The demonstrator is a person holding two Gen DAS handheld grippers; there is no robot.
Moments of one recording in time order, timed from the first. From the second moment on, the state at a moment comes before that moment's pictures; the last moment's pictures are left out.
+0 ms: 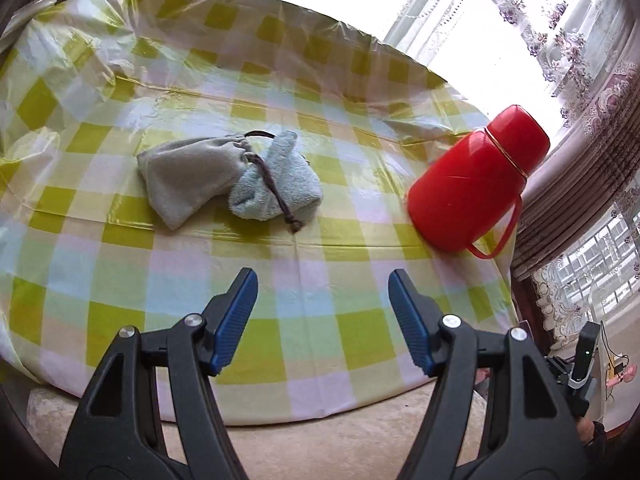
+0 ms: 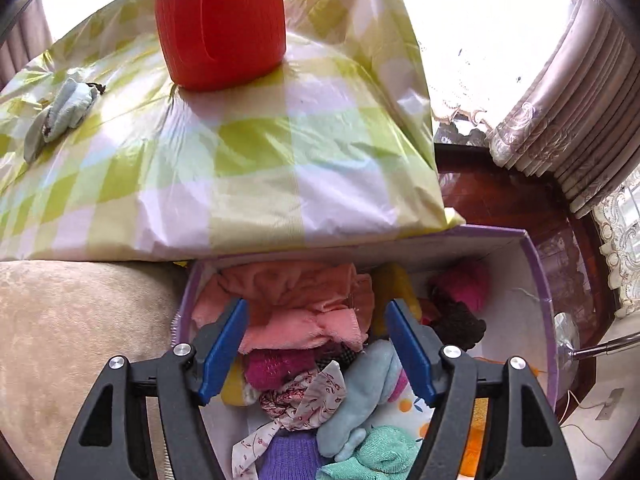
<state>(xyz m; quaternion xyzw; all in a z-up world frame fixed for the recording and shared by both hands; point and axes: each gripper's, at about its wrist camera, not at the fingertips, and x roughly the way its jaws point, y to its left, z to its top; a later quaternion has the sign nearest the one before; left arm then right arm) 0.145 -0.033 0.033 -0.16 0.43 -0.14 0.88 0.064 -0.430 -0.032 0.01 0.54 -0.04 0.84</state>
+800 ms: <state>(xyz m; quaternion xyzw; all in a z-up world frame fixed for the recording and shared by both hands) 0.273 0.002 -0.035 0.18 0.45 -0.17 0.86 0.237 -0.208 -0.018 -0.09 0.49 0.15 0.85</state>
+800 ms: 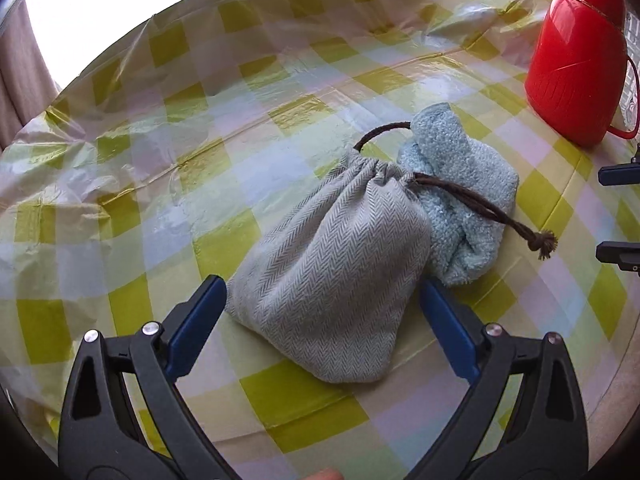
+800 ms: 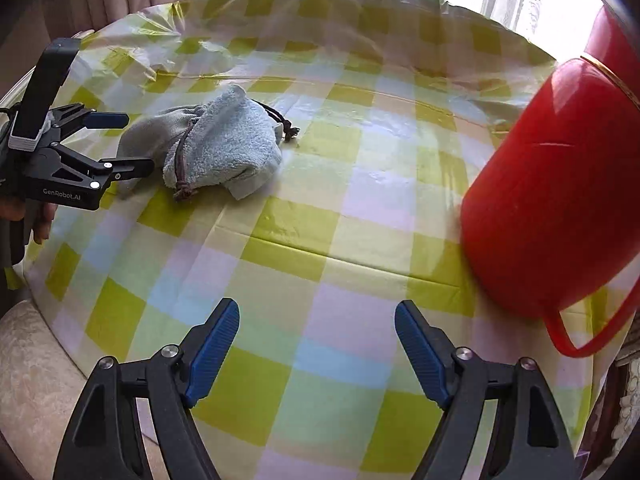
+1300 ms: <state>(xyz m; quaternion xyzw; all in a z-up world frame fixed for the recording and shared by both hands) 0.298 0.021 -0.041 0.05 0.47 -0.21 0.86 0.289 -0.141 -0.019 -0.13 0.45 0.22 0.86</state>
